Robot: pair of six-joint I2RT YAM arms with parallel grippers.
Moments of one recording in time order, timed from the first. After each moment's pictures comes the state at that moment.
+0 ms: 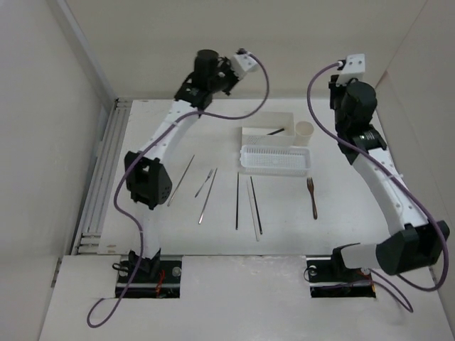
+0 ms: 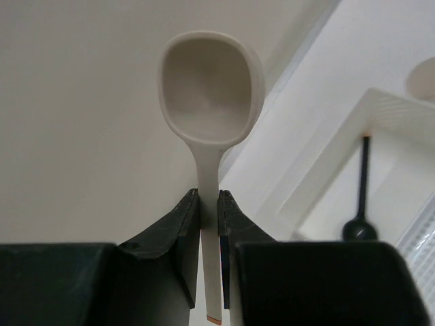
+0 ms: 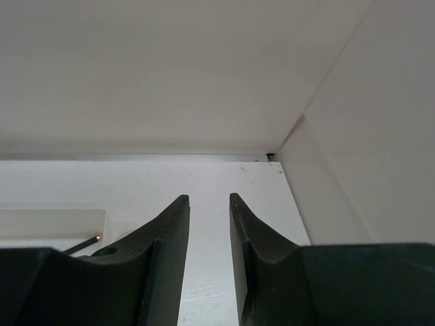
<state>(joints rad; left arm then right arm) -0.41 2.05 2.13 -0.32 0.30 0.55 0.21 1.36 1.35 -0.01 0.41 -0.25</state>
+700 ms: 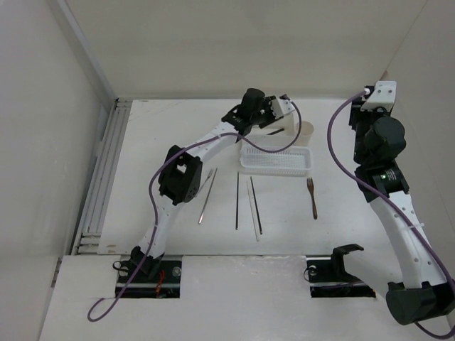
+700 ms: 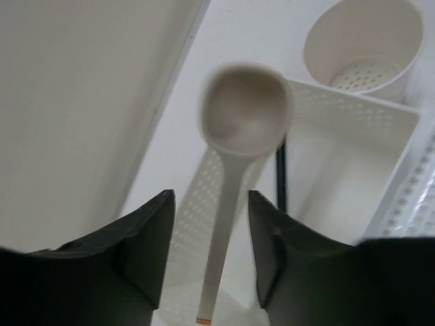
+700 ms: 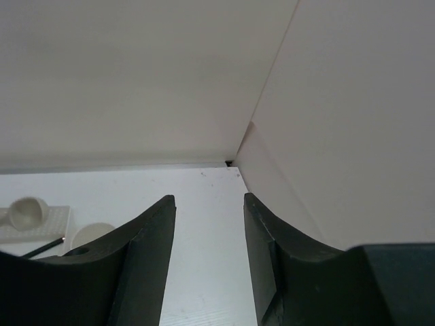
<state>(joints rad) -0.66 2.35 2.09 -0.12 0.21 0.64 0.19 0.97 1.10 0.02 0.46 -0.30</state>
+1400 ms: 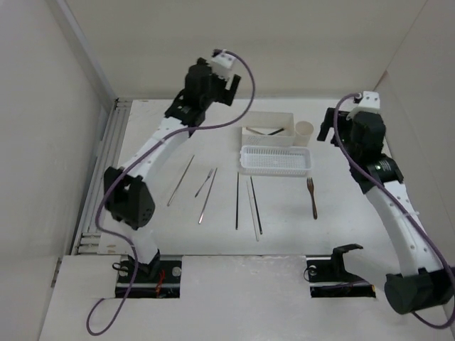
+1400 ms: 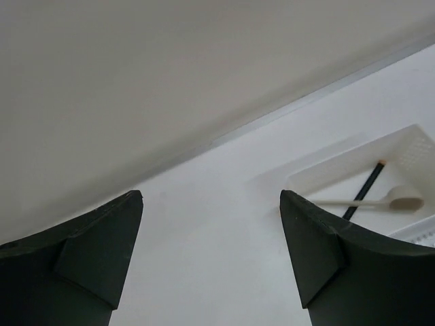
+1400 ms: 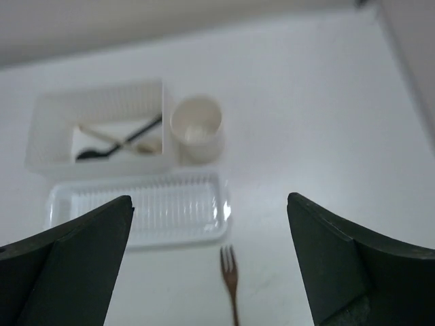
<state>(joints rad) -0.50 1.83 1.77 -0.13 -0.07 0.21 0.19 1.03 1.14 -0.36 0.29 0.13</state>
